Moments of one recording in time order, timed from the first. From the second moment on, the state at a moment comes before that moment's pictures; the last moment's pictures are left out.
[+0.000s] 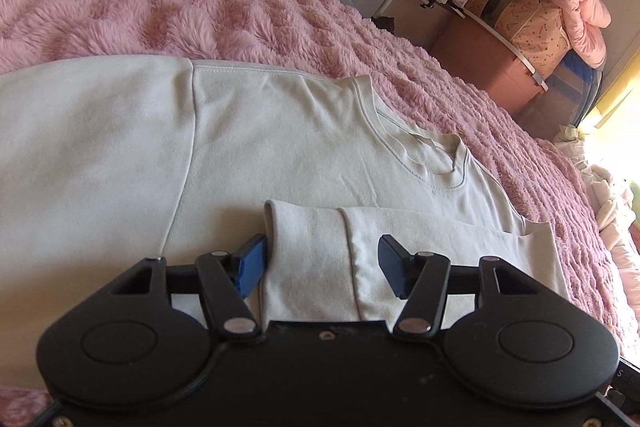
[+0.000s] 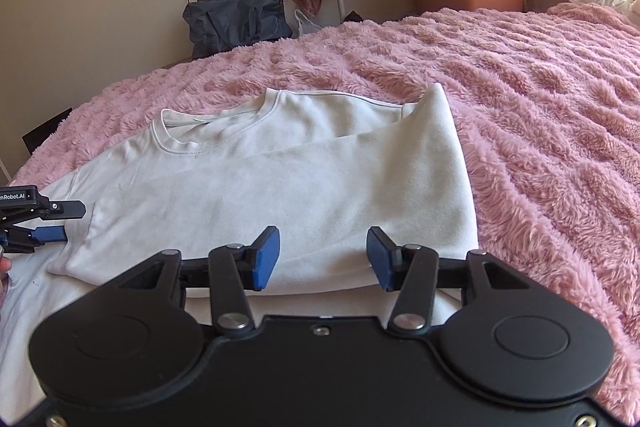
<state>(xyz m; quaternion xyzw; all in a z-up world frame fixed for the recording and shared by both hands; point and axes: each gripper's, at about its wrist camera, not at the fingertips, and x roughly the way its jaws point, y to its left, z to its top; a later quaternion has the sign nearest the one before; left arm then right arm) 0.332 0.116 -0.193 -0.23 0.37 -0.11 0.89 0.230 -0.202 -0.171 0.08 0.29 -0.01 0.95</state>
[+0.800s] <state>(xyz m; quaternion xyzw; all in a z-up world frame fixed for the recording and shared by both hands) 0.317 0.168 -0.187 -0.20 0.36 -0.02 0.91 0.224 -0.199 -0.167 0.08 0.29 -0.03 0.95</state>
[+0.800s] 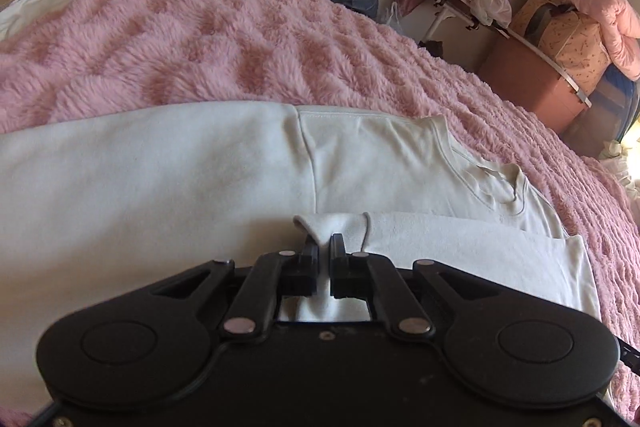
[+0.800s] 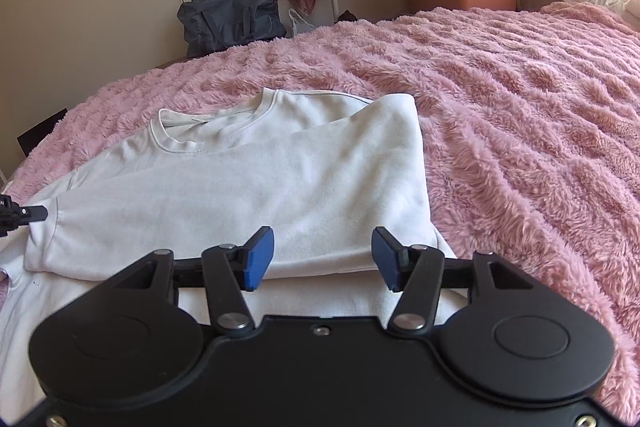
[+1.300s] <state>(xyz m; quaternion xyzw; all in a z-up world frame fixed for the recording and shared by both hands) 0.279 0.163 -0.154 -0.21 0.33 -0.05 0.92 0.237 -0.213 -0.188 0.09 0.35 -0.06 0.93</state>
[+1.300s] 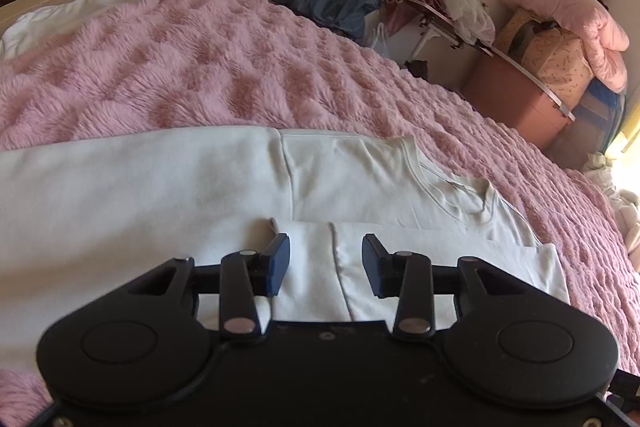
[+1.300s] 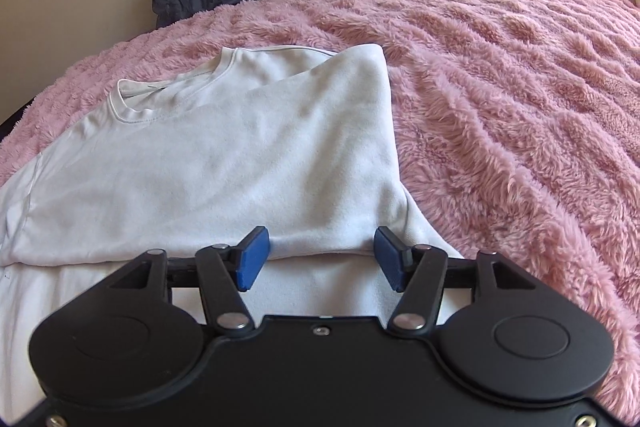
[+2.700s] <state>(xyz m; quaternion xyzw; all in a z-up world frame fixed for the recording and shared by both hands) 0.023 0.434 -0.205 -0.47 0.21 0.29 0.81 0.224 0.069 -0.139 -0.03 0.34 0.20 0.92</state>
